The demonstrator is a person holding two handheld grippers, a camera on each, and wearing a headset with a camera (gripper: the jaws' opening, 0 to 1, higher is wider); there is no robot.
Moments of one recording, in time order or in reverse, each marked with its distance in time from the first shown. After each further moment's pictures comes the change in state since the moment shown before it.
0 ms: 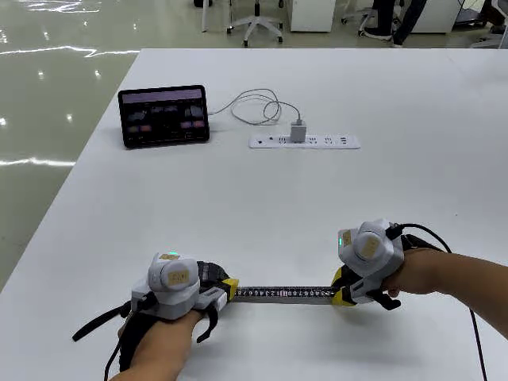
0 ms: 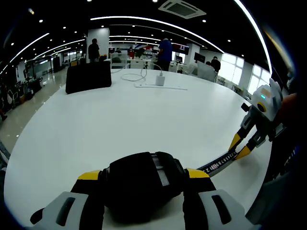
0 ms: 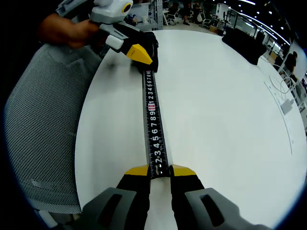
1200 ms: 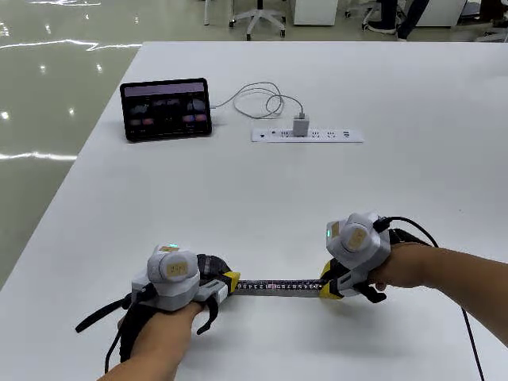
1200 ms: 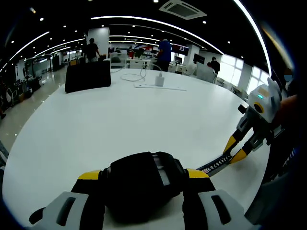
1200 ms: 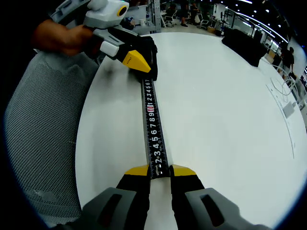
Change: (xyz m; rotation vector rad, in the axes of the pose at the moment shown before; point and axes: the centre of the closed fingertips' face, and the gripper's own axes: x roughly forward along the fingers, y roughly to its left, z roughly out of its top) left arm 0.000 0.000 0.000 -0.011 0.000 -0.016; right arm 0.011 0.002 0.021 0.022 -0.021 0.000
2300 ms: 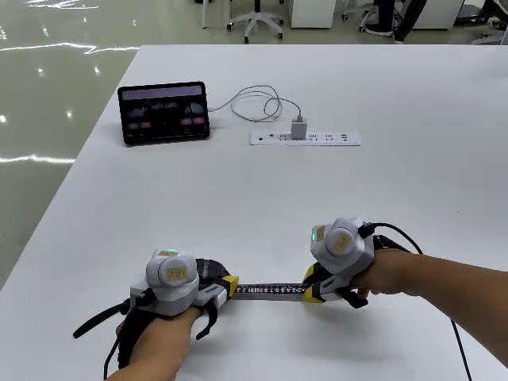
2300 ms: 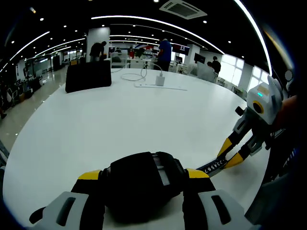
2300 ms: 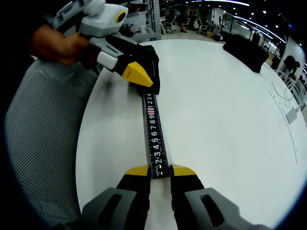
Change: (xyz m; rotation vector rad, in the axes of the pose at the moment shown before) left arm -0.001 0.000 0.000 -0.001 0.002 0.005; right arm 0.013 0.005 0.029 0.011 -0.078 0.008
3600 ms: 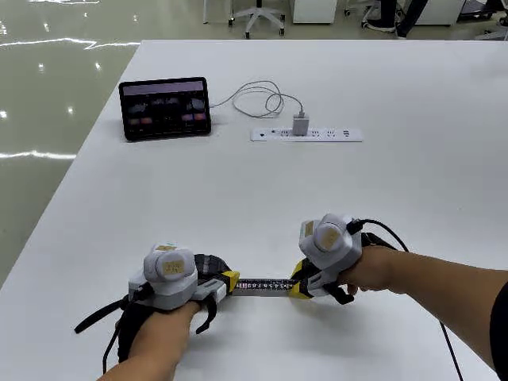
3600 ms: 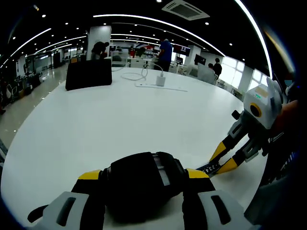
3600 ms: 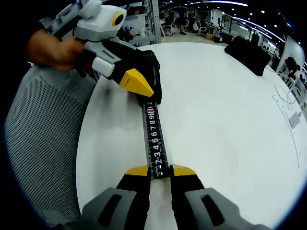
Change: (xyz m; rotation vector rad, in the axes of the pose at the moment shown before) left arm -0.001 0.000 0.000 -0.028 0.004 -0.015; right arm 0.015 0.003 0.018 0.010 -0.013 0.007
